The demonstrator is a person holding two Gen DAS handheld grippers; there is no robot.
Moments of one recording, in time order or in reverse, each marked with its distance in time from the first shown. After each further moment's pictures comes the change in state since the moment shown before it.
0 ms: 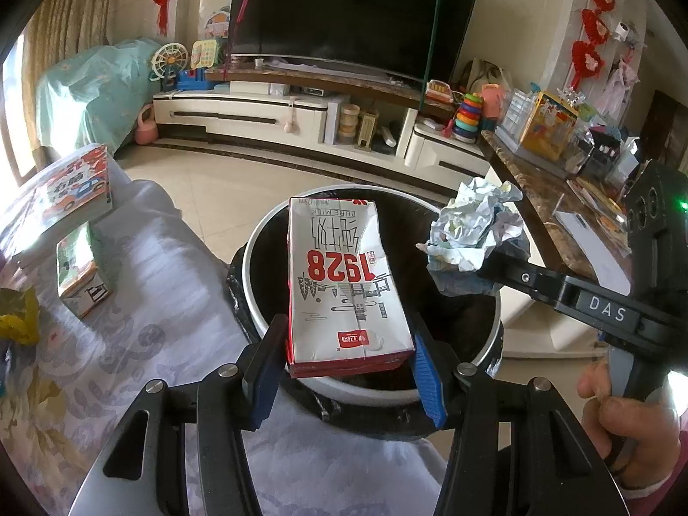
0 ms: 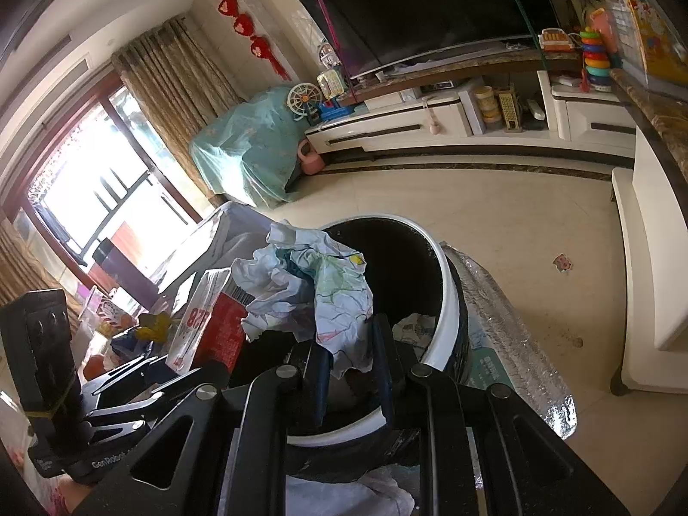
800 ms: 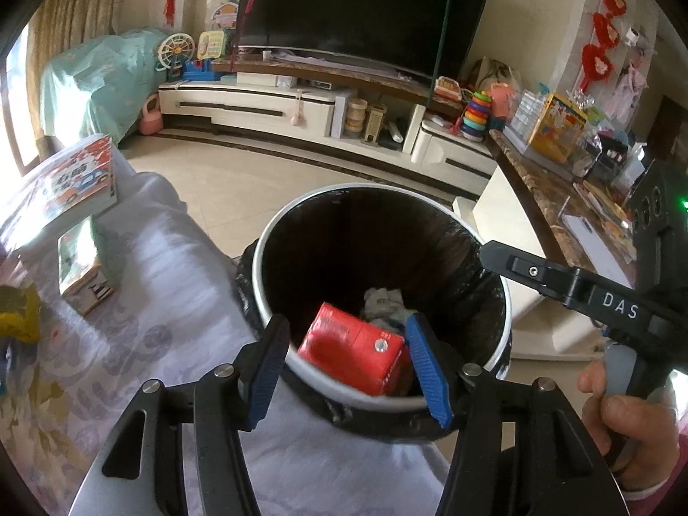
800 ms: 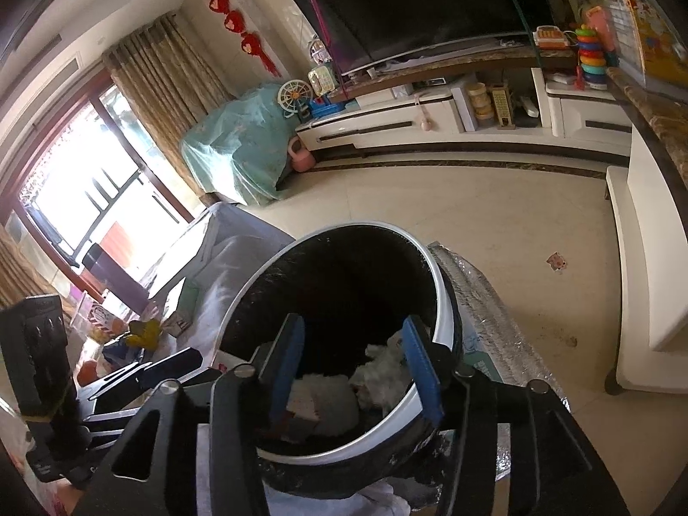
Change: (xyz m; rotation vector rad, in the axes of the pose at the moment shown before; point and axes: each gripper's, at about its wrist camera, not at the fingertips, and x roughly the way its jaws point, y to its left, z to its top) left arm -0.002 0.005 0.007 -0.038 0.013 0.007; right arm 0.002 0.002 0.011 0.014 0.012 -0.026
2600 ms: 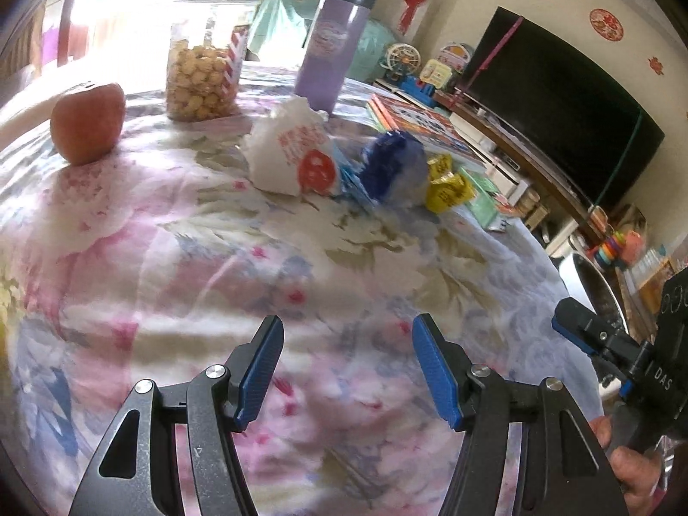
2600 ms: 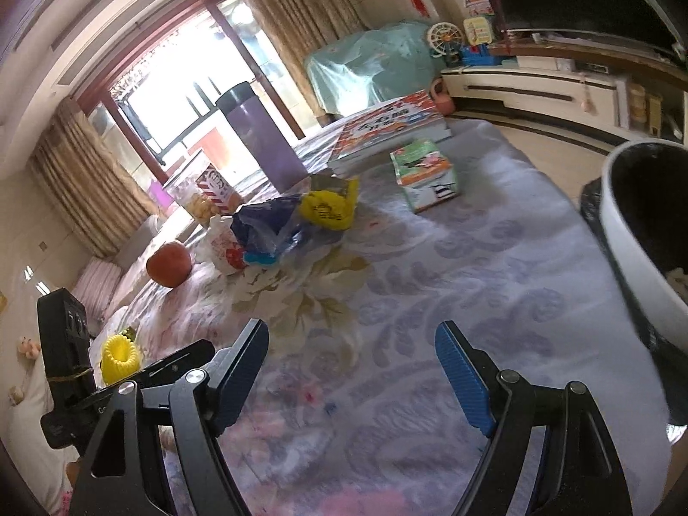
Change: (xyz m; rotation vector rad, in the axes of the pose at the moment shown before) left arm -0.188 0.199 -0.178 -0.529 -0.142 0.291; right arm 0.076 0.217 -0.116 -0.277 0.174 0.291
